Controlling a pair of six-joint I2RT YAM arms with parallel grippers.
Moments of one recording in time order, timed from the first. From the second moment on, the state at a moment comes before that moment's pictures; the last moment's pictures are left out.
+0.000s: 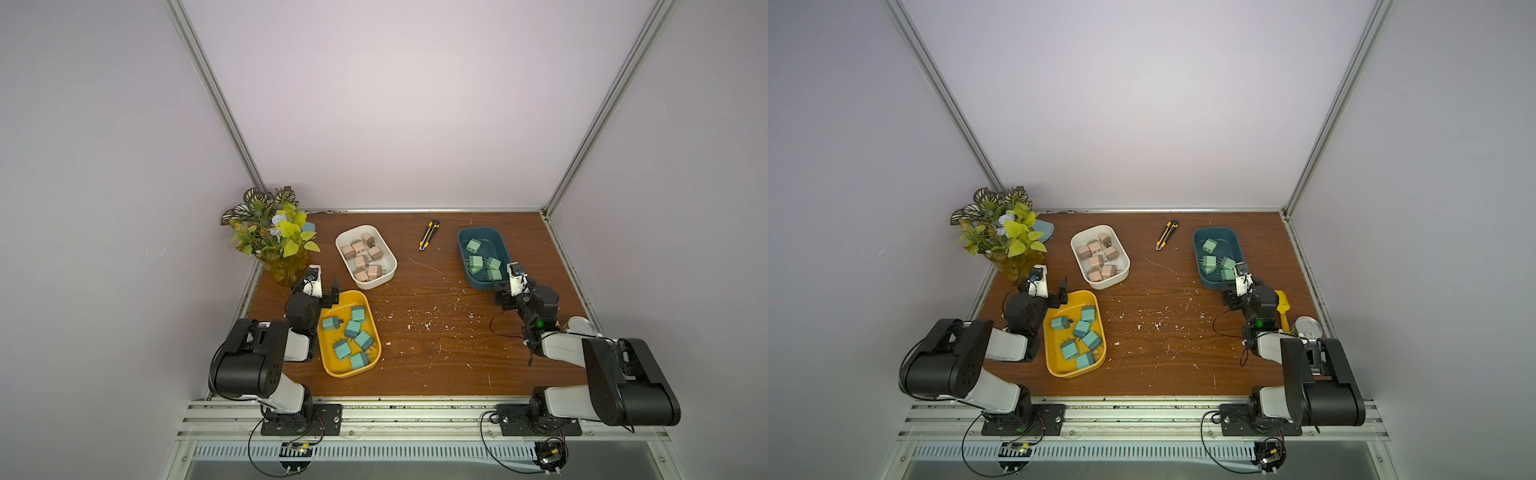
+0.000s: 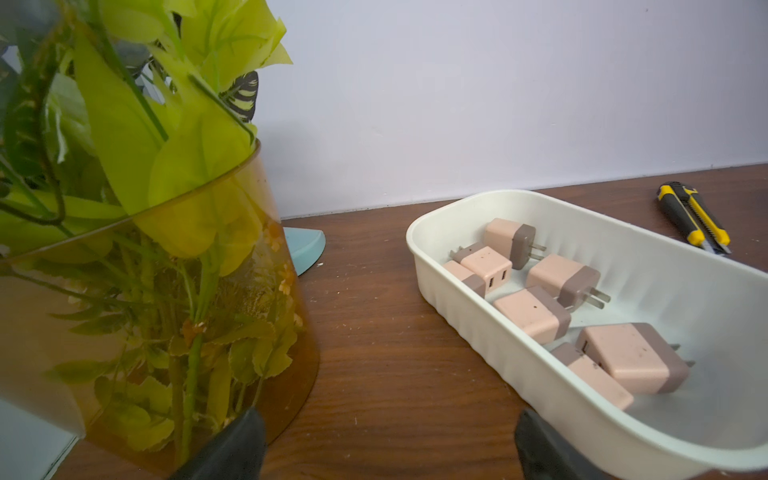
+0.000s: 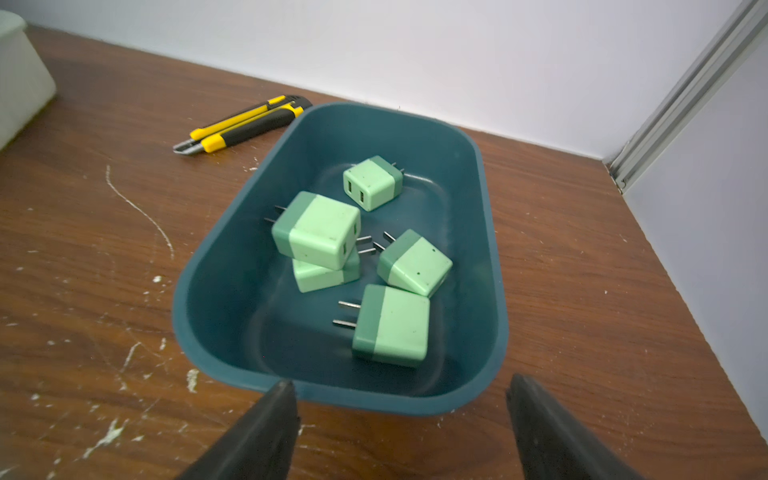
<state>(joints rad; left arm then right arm) -0.01 1.54 0.19 1.20 -0.01 0.09 0.03 1.35 0.26 0.80 -0.08 -0.16</state>
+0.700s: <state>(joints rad) -0.01 1.55 0.19 1.23 -0.08 0.05 0.03 1.54 0.22 1.10 0.00 -0.03</state>
